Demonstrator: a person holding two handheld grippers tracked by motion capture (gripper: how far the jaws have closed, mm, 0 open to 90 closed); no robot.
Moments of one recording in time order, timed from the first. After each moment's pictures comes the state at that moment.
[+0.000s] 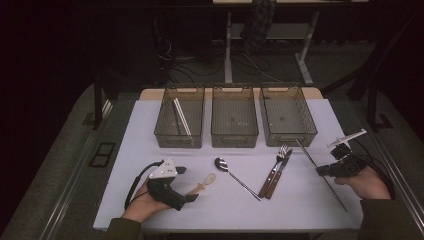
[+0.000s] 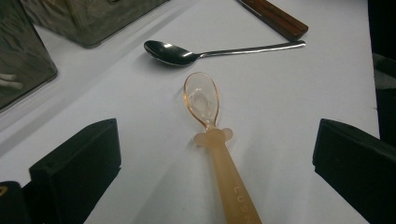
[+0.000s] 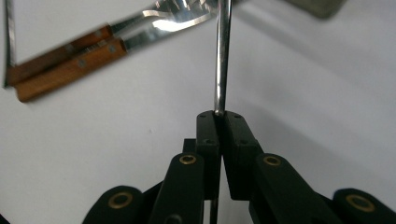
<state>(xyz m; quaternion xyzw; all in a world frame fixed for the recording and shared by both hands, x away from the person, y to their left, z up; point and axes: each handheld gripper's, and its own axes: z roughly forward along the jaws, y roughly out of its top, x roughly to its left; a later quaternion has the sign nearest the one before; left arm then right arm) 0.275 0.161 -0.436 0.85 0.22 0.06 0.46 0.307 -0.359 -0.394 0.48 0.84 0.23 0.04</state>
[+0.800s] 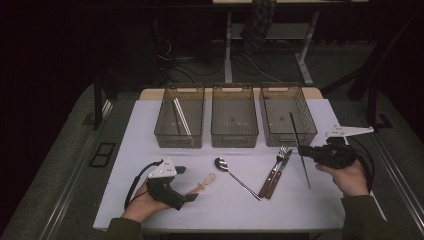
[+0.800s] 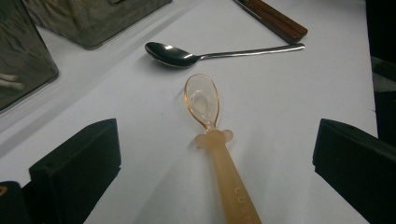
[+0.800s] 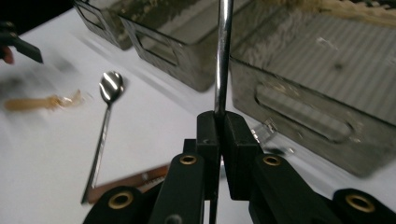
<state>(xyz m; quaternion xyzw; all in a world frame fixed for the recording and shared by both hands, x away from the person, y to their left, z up) 0.276 0.162 -0.436 0.85 0.23 0.06 0.47 0.309 -0.325 -0.369 0.42 0.79 0.44 0.11</state>
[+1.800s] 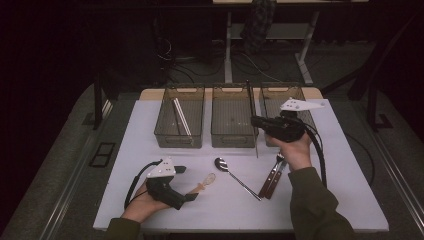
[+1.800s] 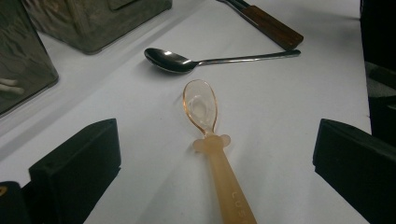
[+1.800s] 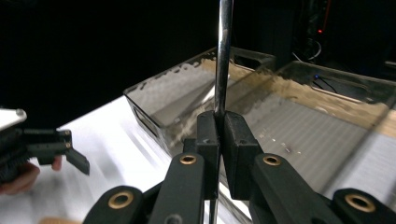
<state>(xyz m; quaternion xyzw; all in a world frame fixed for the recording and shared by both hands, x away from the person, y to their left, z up) 0.276 0.163 -0.435 0.85 0.22 0.06 0.48 0.362 -0.209 -0.333 0.35 0.74 0.56 0.12</state>
